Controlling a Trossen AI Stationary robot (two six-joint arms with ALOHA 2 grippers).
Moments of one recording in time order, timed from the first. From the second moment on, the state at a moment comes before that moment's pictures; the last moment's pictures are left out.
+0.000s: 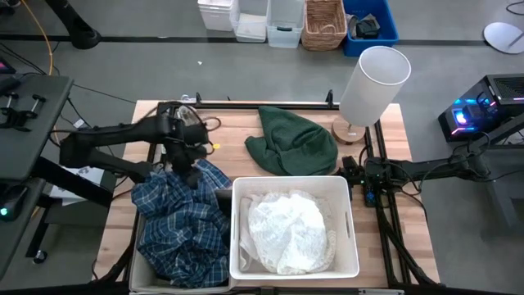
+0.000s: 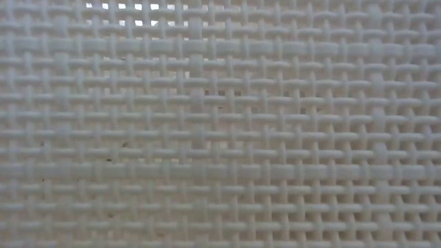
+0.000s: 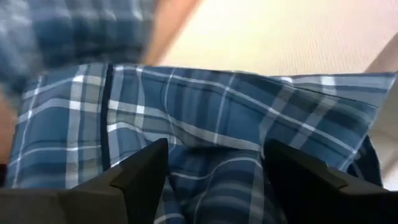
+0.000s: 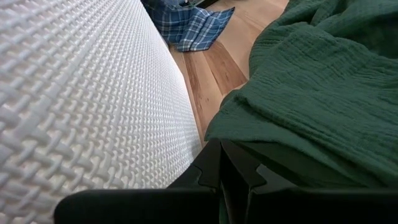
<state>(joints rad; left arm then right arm) 0.24 1.20 1.05 -1.34 0.56 -0.48 0.03 0.37 0.01 0.01 0.01 0.52</state>
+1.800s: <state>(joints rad) -1.04 1.23 0.77 -0.60 -0.10 -1.76 0.03 0.37 0.01 0.01 0.01 0.52</state>
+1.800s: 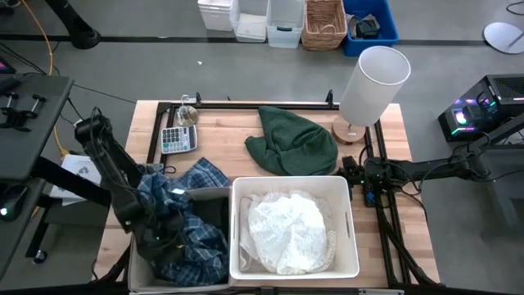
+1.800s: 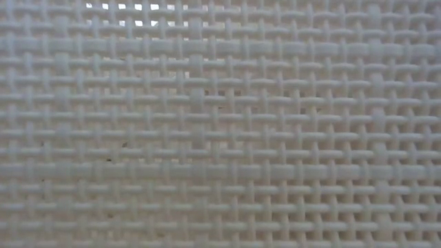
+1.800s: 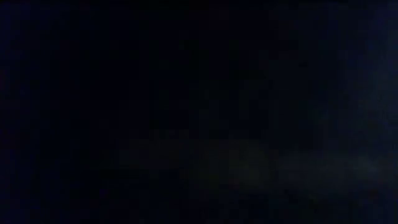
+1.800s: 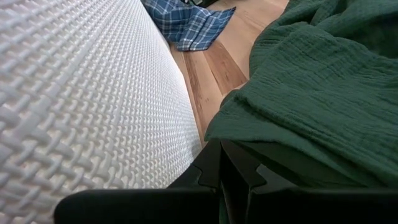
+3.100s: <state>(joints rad) -0.73 0.93 0.92 -0.61 0.04 -1.30 0.03 0.37 0.01 0.01 0.01 0.52</state>
